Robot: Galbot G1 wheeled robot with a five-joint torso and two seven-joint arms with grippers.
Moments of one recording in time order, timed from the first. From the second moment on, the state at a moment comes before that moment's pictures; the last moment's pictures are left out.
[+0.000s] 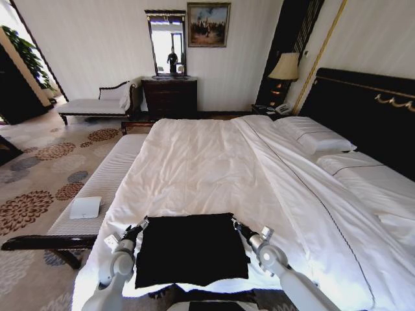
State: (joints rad) left arm 1.44 -1.35 -0.66 -1.85 -0.80 0.34 -0.32; right arm -1.23 1.01 0.17 1.63 1.18 -0.06 0.02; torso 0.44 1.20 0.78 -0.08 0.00
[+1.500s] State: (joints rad) left arm 1.33 -1.44 -0.57 -1.73 -0.76 0.37 -0.32; right arm -1.28 0.97 0.19 1.72 1.14 -0.04 0.05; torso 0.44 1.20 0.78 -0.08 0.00
